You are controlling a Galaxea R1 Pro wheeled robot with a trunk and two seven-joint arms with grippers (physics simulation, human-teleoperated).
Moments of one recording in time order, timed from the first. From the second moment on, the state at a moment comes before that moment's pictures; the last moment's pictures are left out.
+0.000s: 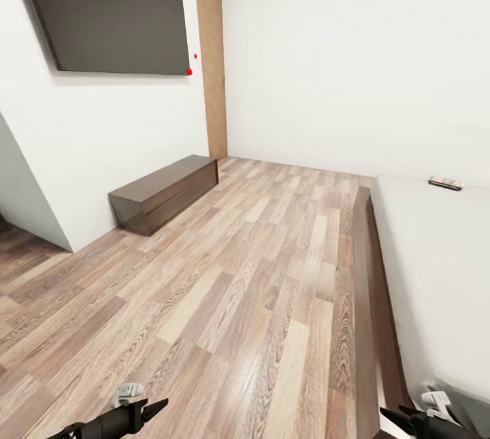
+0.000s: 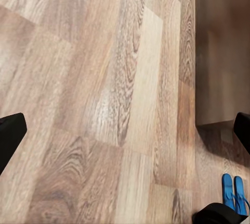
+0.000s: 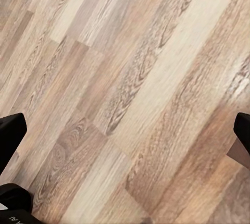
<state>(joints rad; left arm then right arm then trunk) -0.50 0.23 0.44 -0.09 -0.15 -0.07 -0.96 -0.38 -0.44 -0.42 -0.28 0.06 0.02 1.15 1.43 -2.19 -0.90</state>
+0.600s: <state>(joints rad) -0.50 0.23 0.44 -0.09 -0.15 -0.07 -0.96 -0.38 -0.44 -0.42 -0.28 0.06 0.02 1.15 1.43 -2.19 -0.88</state>
